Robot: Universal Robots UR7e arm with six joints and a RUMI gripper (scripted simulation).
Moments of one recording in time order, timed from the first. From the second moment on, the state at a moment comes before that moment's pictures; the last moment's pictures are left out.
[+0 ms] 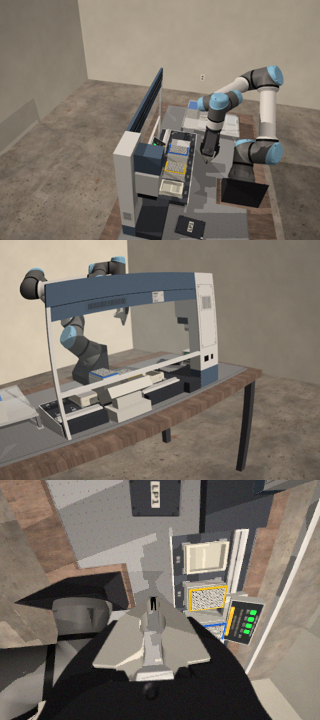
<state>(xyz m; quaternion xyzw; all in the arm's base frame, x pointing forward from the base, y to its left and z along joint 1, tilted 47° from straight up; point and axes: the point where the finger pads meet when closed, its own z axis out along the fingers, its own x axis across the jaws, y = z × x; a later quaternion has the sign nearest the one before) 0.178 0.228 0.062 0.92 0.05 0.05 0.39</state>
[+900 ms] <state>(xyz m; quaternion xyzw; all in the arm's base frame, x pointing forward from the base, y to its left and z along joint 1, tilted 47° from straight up) 0.170 0.268 0.018 0.90 0.19 -0.01 0.40</state>
